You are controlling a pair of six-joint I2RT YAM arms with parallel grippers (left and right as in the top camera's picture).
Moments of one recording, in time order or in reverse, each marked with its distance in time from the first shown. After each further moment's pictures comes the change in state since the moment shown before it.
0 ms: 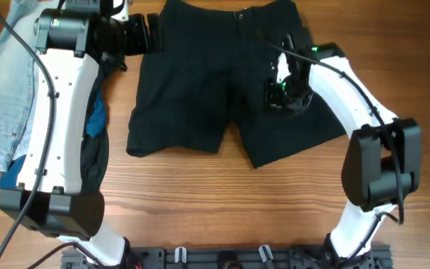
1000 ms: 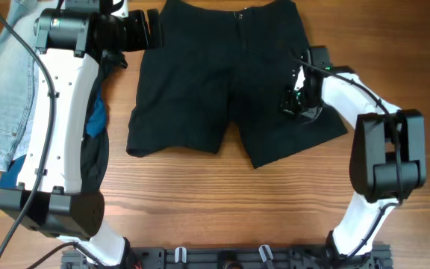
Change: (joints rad) left arm 0.000 0.000 0.000 0.044 0.000 0.000; right arm -0.137 0.059 -0.192 0.325 0.070 0.003
